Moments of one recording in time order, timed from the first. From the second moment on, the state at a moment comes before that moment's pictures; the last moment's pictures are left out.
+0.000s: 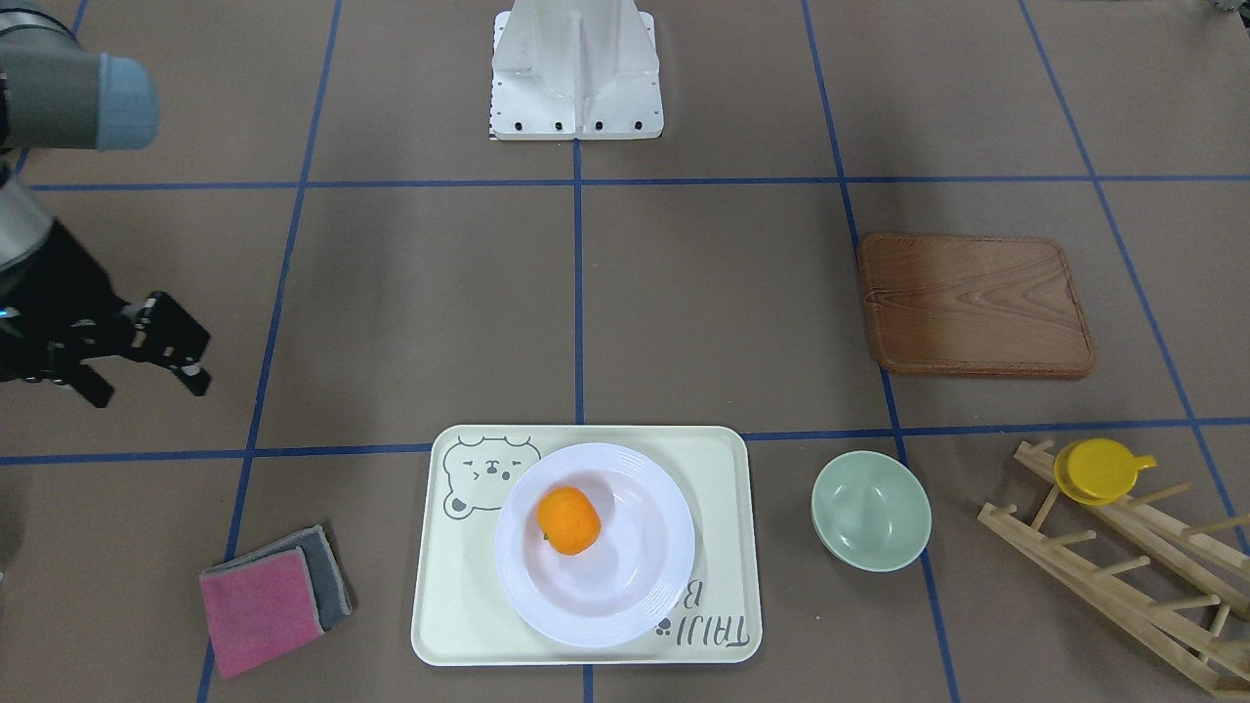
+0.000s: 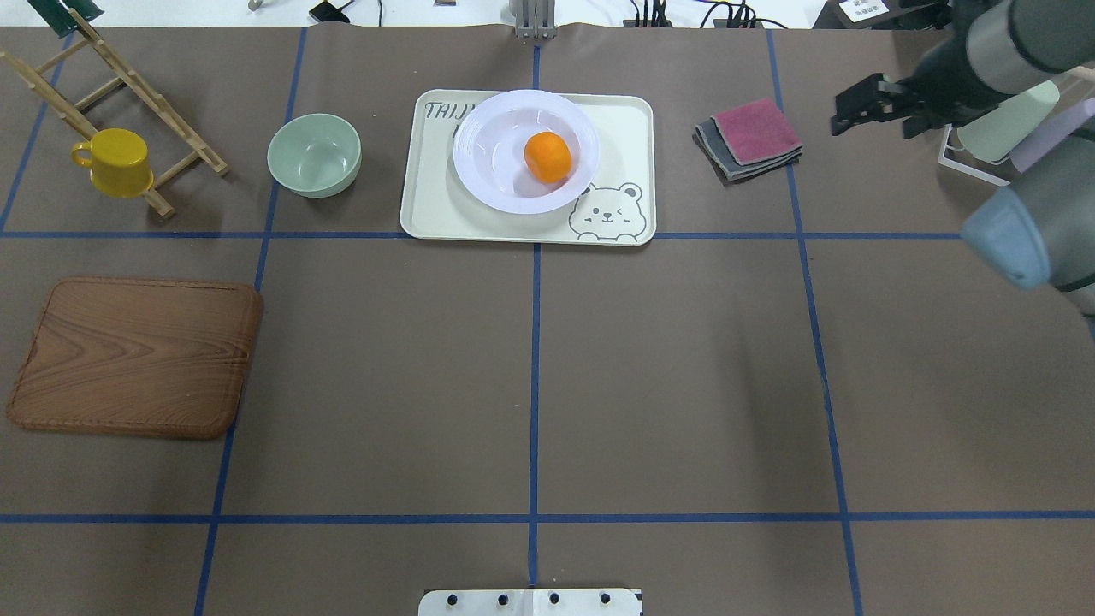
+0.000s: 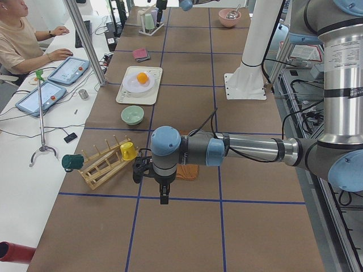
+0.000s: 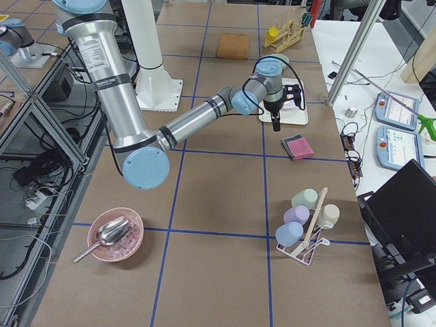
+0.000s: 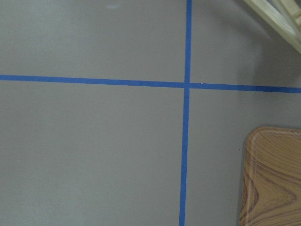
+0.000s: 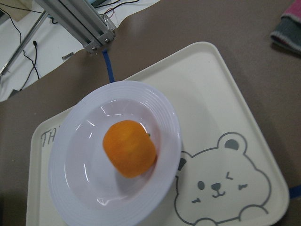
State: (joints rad) left arm -1.63 -1.45 -1.77 -1.57 -2.31 -0.07; right arm 1.13 -1.28 1.79 -1.33 2.18 0.71
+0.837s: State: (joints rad) left arm -1.63 -1.41 -1.77 -1.58 -2.31 -0.07; right arm 1.47 -1.70 1.76 -1.36 2.26 -0.25
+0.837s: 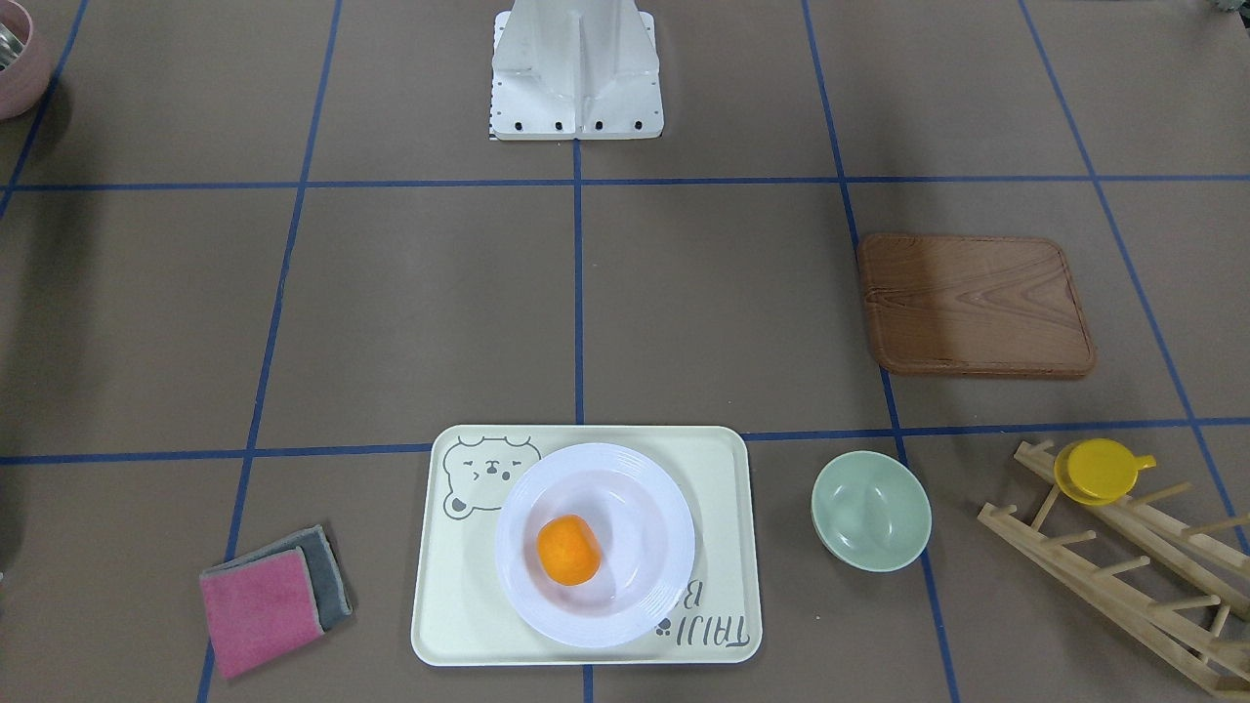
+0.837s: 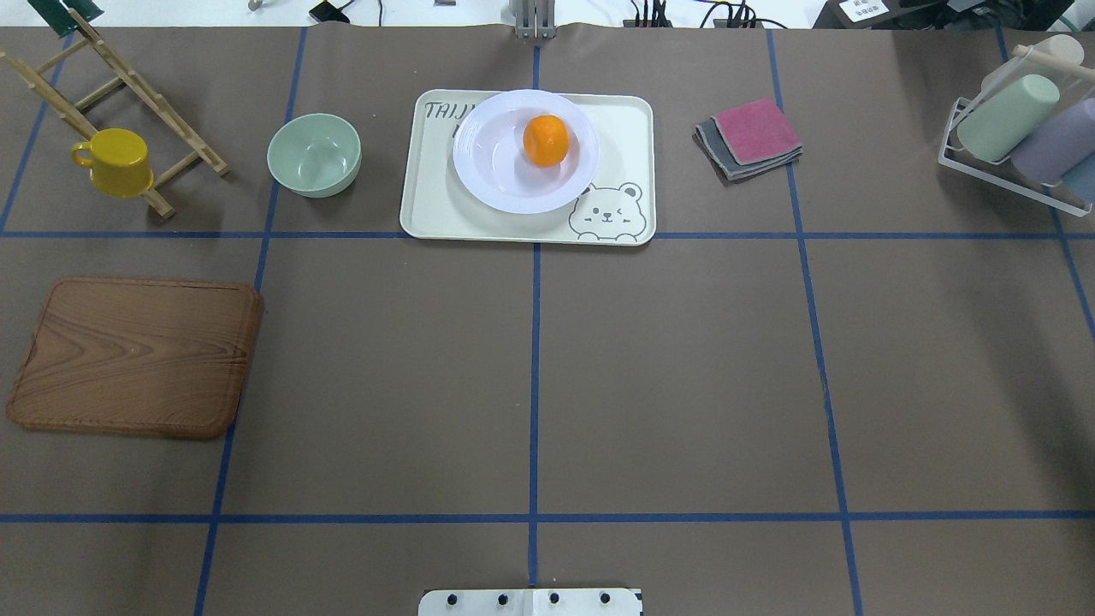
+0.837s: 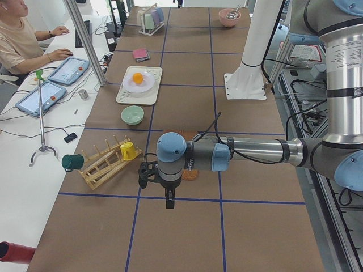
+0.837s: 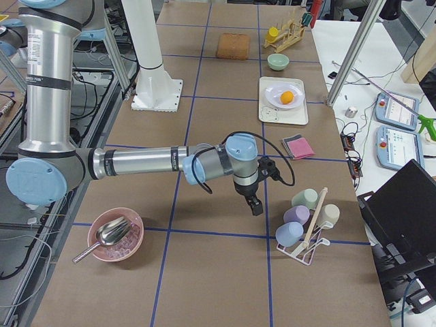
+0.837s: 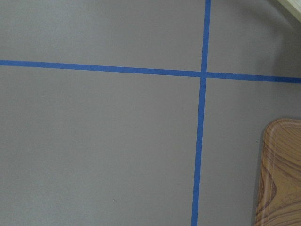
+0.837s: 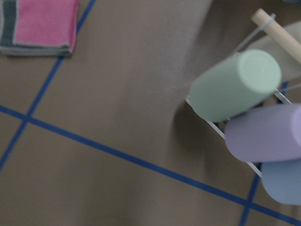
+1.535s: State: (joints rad) left arm -1.62 -1.40 -1.76 -1.58 -2.32 -0.07; right arm 1.59 -1.75 1.79 -1.62 2.40 -0.33
